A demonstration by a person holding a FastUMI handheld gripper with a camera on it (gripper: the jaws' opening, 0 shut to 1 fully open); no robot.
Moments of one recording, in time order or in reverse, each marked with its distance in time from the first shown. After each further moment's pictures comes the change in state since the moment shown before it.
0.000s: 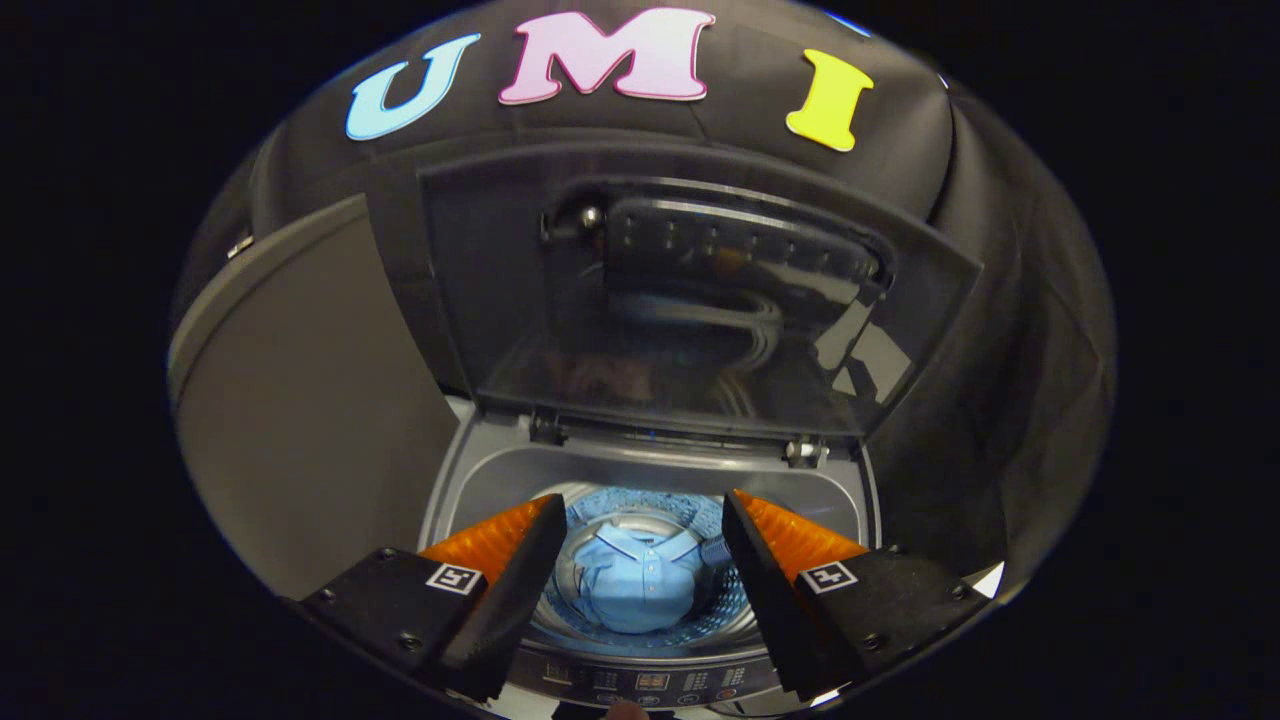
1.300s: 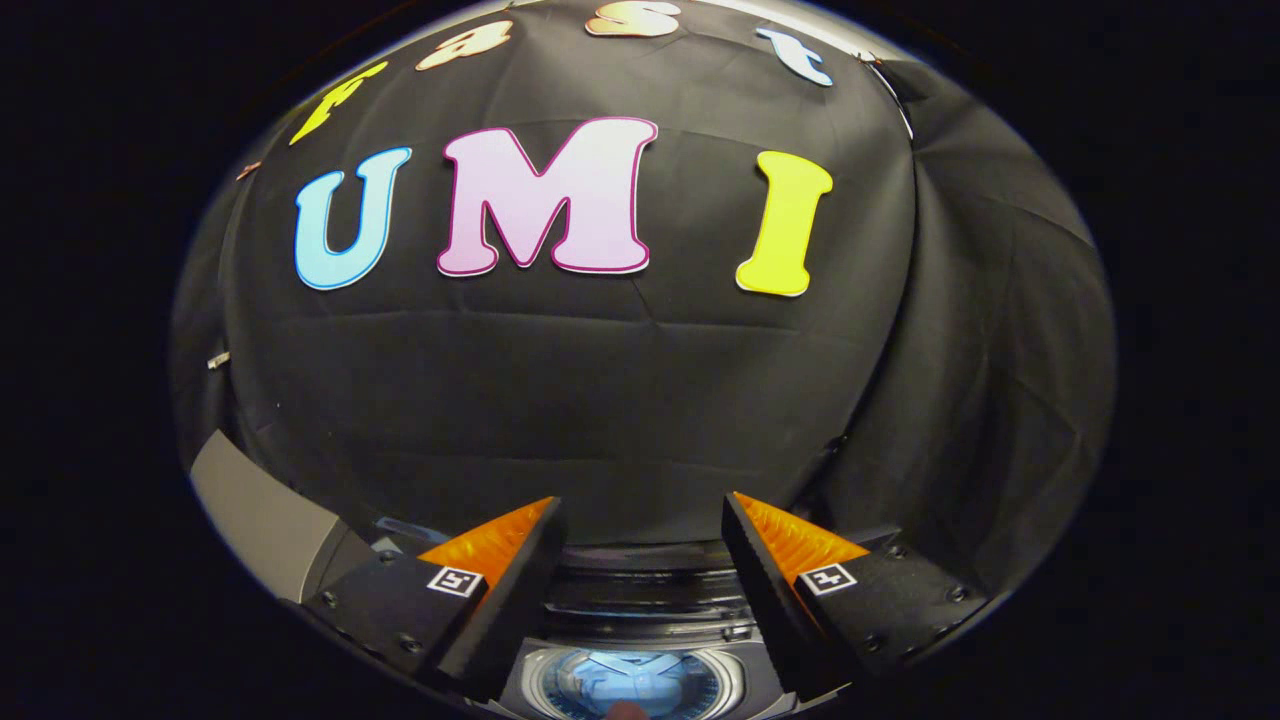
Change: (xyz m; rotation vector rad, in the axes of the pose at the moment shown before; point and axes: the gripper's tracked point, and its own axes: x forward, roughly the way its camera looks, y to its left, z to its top) arm 0.018 -0.050 0.243 0.099 -0.330 -0.049
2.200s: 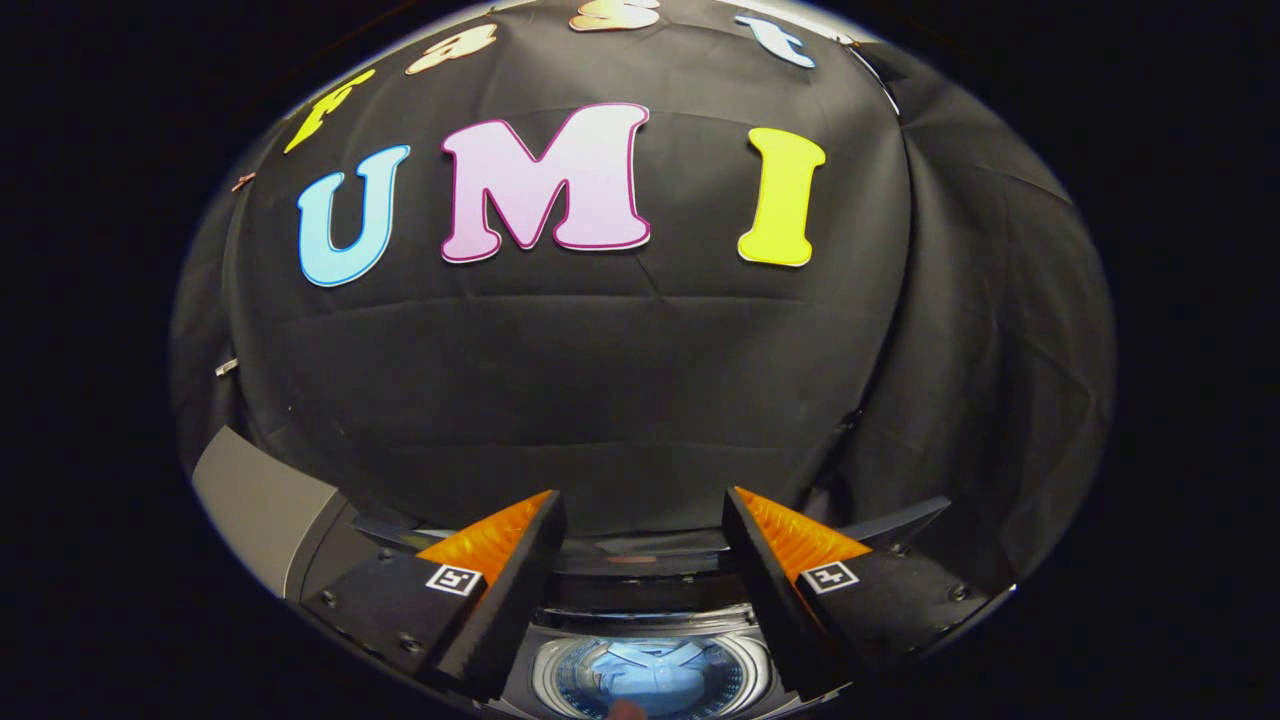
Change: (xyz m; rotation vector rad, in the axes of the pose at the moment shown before) arm -0.001 0.000 -0.055 0.023 -0.001 0.023
